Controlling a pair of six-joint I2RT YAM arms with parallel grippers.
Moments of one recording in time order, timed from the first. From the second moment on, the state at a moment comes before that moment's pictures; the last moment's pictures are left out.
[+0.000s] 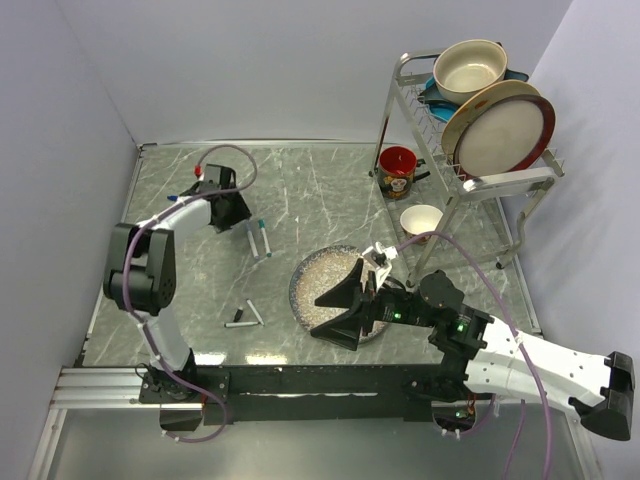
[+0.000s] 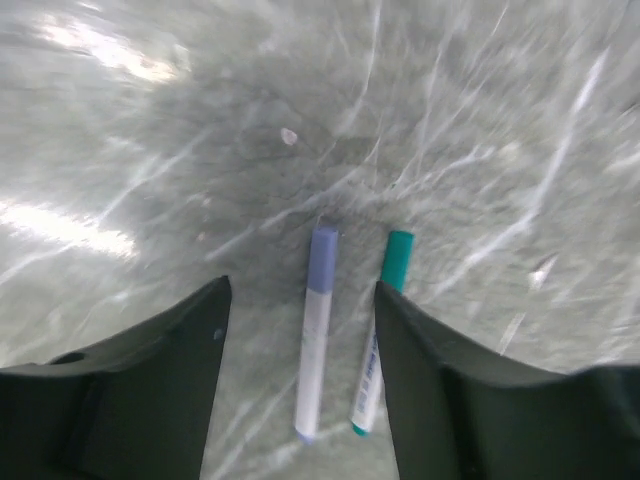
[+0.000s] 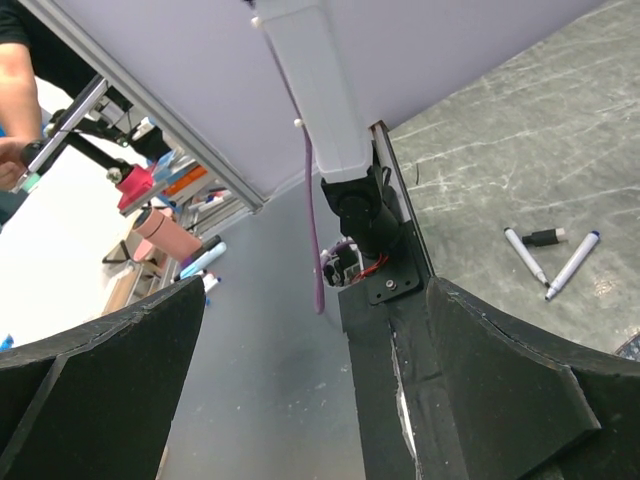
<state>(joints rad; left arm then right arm) -0.18 1.84 1.23 -0.32 -0.08 -0.65 1.08 0.71 0.56 0.25 -0.37 0.63</state>
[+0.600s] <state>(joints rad) -0.06 1.48 1.05 -0.51 -0.18 -0.86 1.08 0.80 0.59 0.11 -0.20 0.63</state>
